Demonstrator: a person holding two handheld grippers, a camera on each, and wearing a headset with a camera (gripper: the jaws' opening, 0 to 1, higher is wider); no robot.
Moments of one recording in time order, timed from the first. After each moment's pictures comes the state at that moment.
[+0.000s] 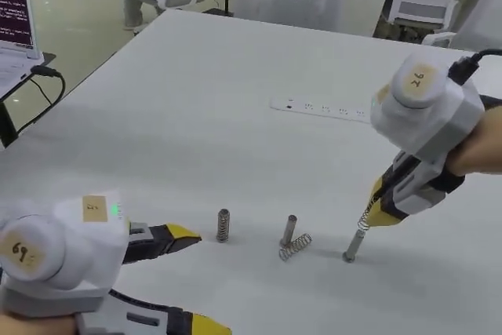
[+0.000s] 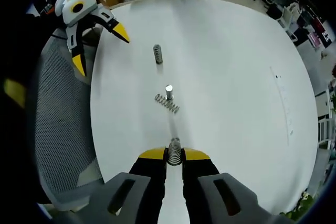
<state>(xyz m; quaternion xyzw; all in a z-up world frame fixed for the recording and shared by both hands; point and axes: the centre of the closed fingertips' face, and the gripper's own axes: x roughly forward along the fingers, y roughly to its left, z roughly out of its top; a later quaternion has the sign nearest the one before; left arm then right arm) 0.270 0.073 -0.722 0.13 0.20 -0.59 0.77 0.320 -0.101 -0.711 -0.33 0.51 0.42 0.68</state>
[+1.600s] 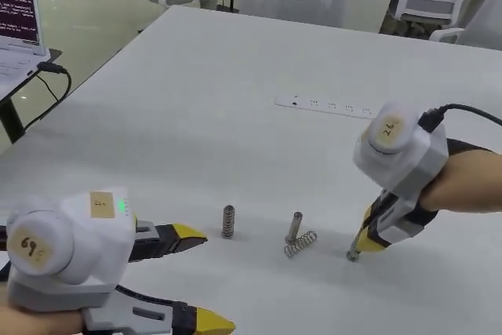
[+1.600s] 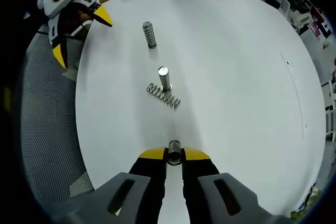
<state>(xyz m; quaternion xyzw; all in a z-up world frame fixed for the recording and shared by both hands) 0.271 0.073 -0.724 0.13 0.20 -0.59 0.77 0.327 -0.103 -0.772 -0.31 0.53 0.41 0.68</state>
